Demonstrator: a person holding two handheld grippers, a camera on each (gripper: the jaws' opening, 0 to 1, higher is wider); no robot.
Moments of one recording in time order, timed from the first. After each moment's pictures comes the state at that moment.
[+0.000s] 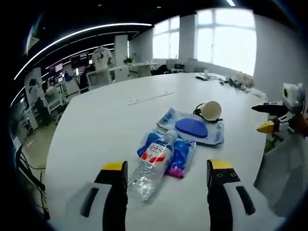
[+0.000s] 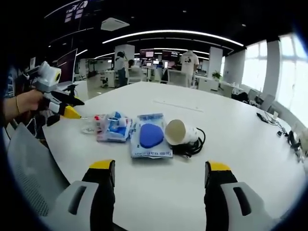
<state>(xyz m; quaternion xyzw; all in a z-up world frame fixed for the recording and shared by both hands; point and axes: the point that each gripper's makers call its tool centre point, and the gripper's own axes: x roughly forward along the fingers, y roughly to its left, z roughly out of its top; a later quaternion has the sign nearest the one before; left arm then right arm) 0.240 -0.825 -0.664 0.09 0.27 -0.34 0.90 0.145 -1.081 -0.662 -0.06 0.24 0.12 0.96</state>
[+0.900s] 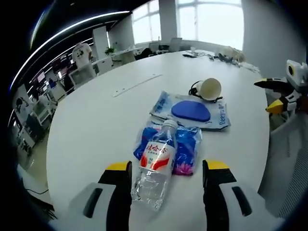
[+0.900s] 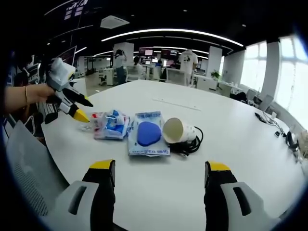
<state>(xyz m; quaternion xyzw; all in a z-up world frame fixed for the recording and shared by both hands) 0.265 -0.844 -0.695 0.18 0.32 -0.38 0.85 0.145 -1.087 -0.665 -0.07 0.25 0.11 0.96</state>
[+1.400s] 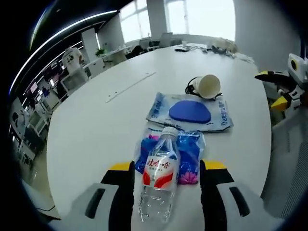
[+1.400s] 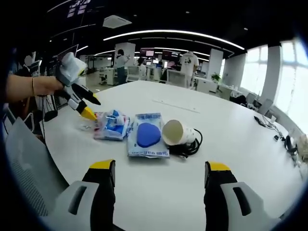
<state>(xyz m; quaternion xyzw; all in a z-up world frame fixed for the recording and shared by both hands) 0.282 -0.864 -0.694 0.22 0.32 -0.41 0.82 0.145 -1.086 -0.662 -0.08 0.24 0.11 0.96</state>
